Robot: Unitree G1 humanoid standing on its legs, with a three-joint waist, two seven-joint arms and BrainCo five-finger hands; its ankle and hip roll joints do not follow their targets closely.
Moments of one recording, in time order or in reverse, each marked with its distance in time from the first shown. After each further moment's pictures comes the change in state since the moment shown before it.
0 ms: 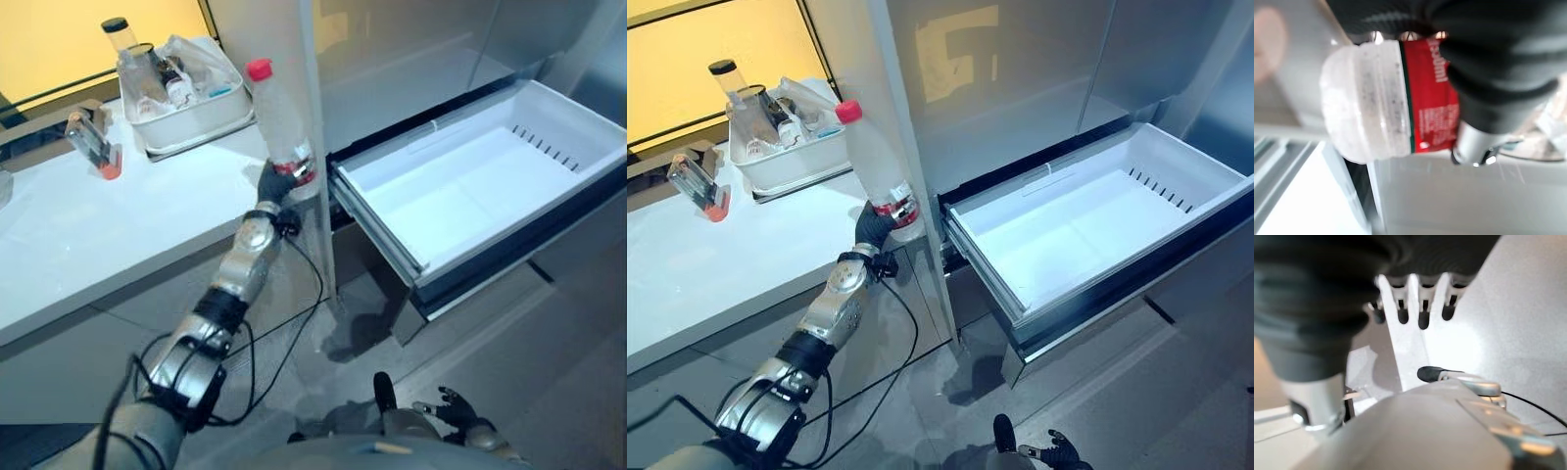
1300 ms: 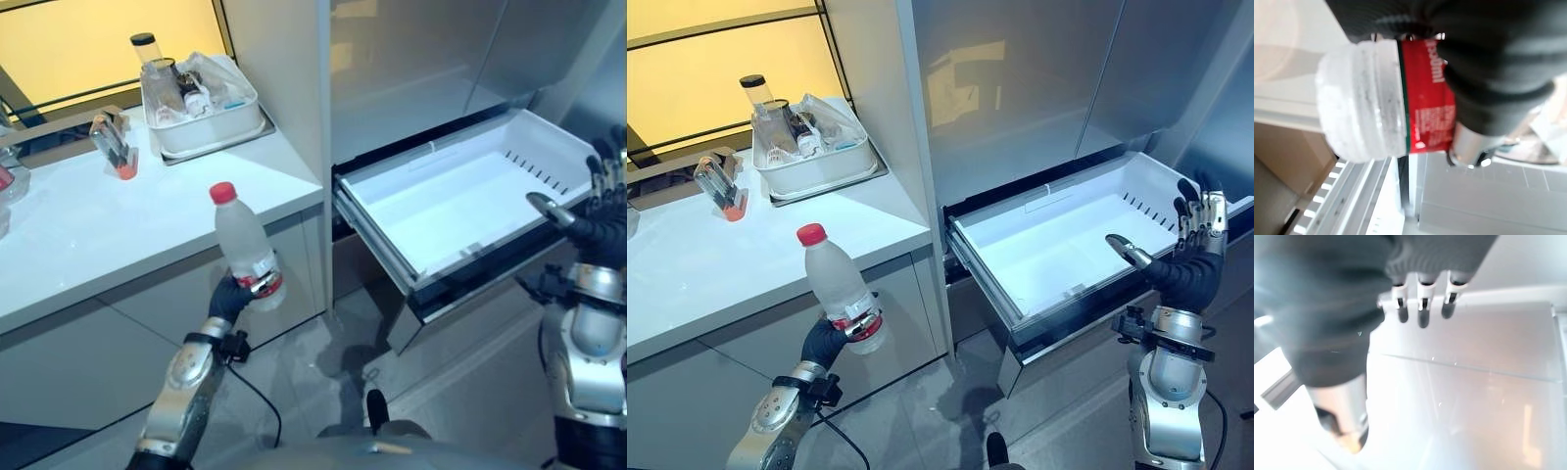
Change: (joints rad) left arm 0.688 0.020 0.248 -0.354 0.083 0.063 -0.202; right arm 0.048 -0.126 -0.526 -1.570 0.064 -0.195 -0.075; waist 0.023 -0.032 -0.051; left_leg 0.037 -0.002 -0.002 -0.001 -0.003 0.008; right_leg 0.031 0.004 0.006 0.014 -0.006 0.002
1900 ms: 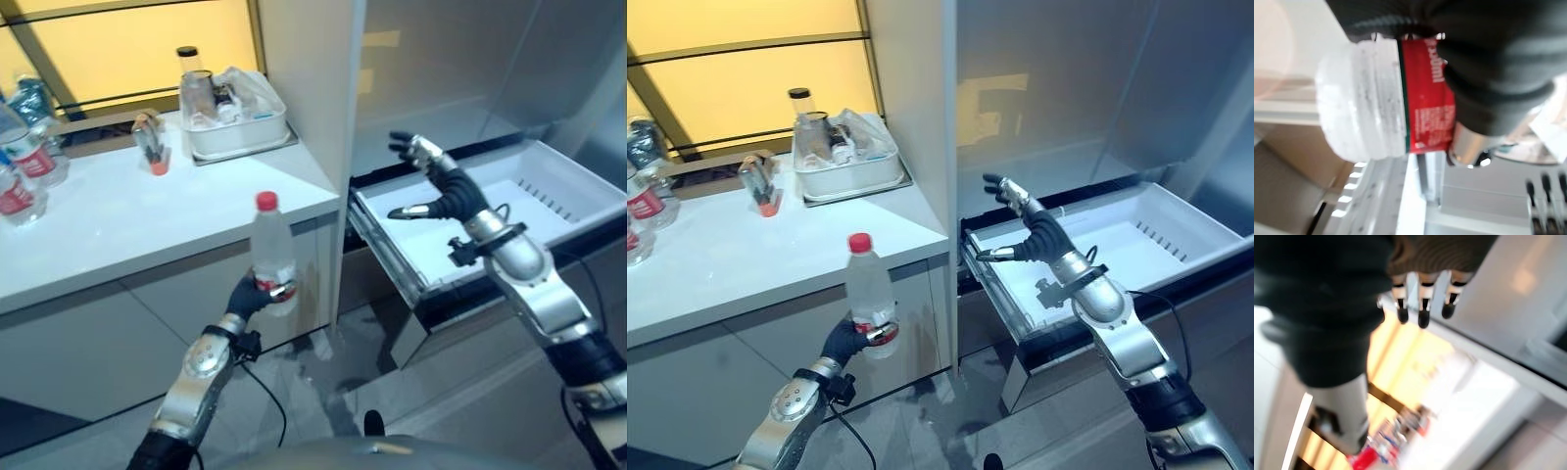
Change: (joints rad) left arm -0.103 0.028 -0.199 0.165 0.124 -0.001 -0.036; right arm -0.529 -0.327 0.689 0.476 0.150 0.178 0.319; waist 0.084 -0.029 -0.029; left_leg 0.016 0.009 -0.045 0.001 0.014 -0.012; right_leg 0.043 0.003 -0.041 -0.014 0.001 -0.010
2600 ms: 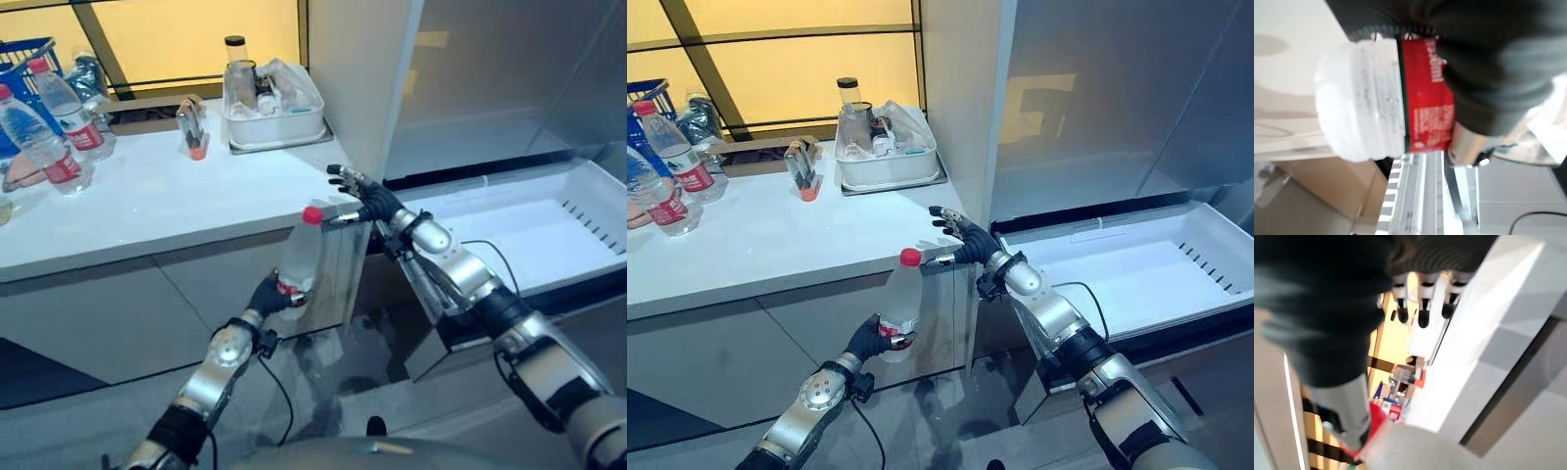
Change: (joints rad) left arm -0.149 0.004 -0.074 0.110 0.168 -0.004 0.129; right arm -0.168 0.246 0.128 0.269 0.092 0.038 -0.005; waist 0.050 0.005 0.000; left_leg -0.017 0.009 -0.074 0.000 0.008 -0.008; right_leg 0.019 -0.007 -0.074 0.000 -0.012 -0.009
